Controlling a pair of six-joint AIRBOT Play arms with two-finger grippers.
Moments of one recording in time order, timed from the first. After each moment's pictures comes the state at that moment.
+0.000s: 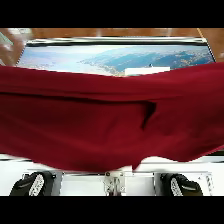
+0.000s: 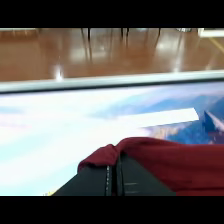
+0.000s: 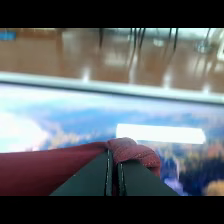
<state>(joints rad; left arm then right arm) 0.34 -0.65 1.89 1.07 -1.51 -1.43 -0.22 -0.66 1.90 -1.27 1.48 1.39</state>
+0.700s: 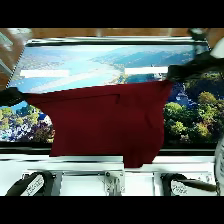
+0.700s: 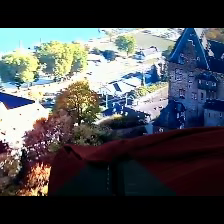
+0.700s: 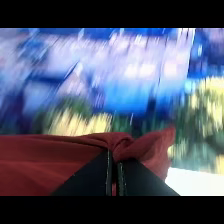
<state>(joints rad) 0.34 -0.96 1.14 1.07 -1.22 -1.34 0.02 -1.44 1.70 -1.40 1.38 1.51</state>
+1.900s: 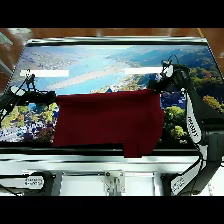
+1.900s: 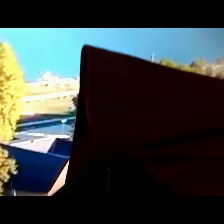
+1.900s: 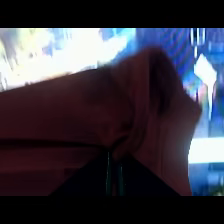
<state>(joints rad) 0.21 -1.53 1.11 1.02 -0.82 -1.30 0.06 -1.86 1.68 -1.49 1.17 1.69</state>
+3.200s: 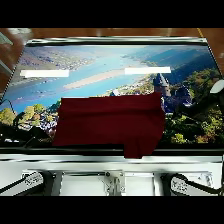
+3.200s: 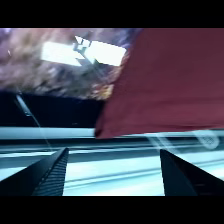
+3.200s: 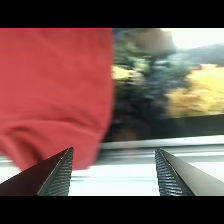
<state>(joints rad) 0.64 -1.22 0.66 1.10 -1.36 -1.13 -0.29 -1.35 1.15 -1.31 1.53 1.51</state>
